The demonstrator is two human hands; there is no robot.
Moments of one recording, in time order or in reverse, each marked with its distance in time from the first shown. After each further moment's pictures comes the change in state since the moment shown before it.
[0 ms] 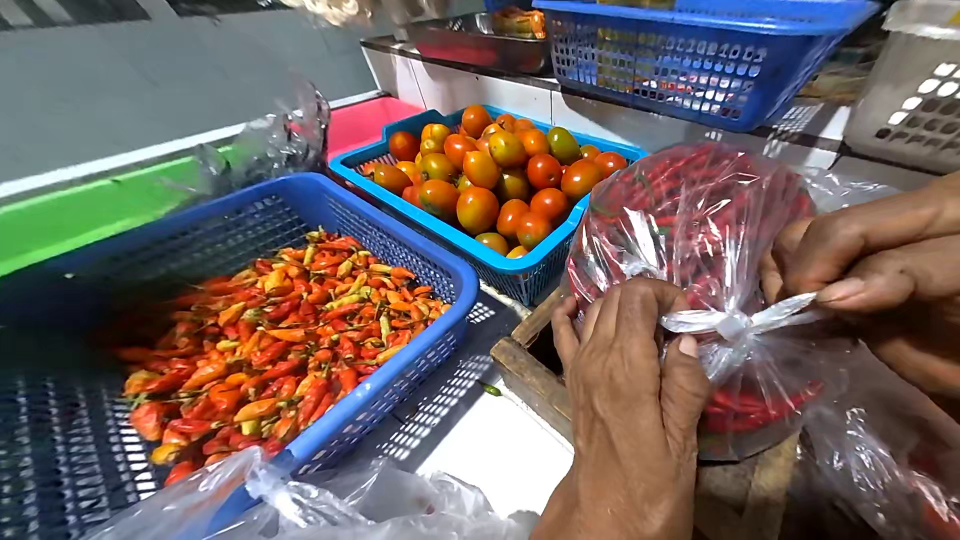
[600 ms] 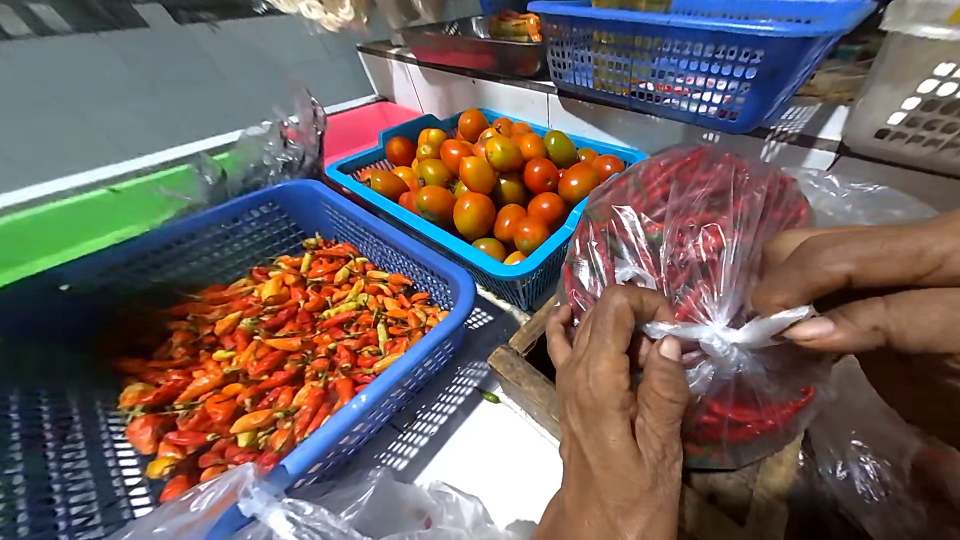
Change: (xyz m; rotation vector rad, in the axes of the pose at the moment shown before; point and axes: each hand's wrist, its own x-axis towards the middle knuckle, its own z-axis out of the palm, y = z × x) left_hand 0.000 -0.005 -0.001 -0.181 0.066 -0.020; right_hand -0.004 -0.008 0.013 -0.240 -0.033 -0.080
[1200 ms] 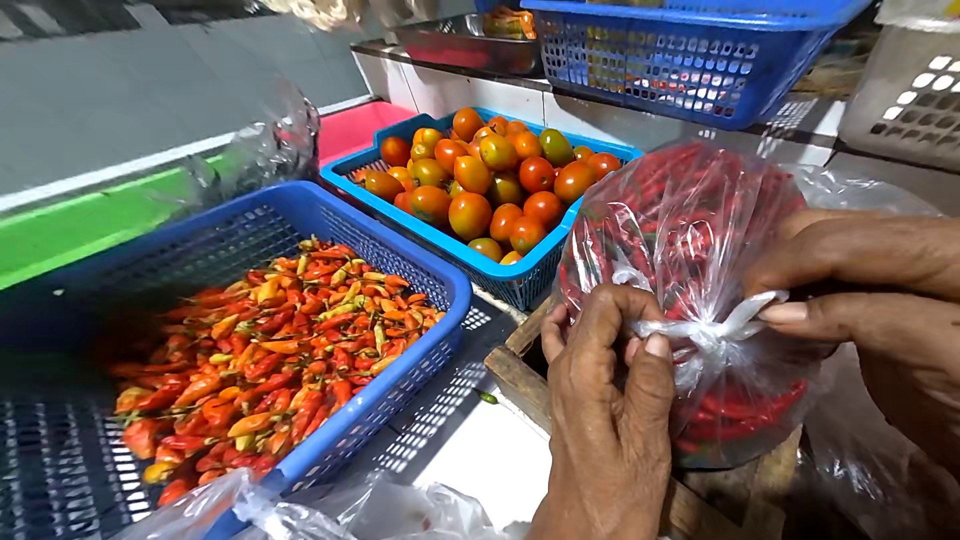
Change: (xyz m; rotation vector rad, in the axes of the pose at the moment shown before) left_hand 0.001 -0.001 -0.003 -0.095 -0.014 -0.049; right_hand -0.003 0.005 0.011 -0.194 0.163 -0.097
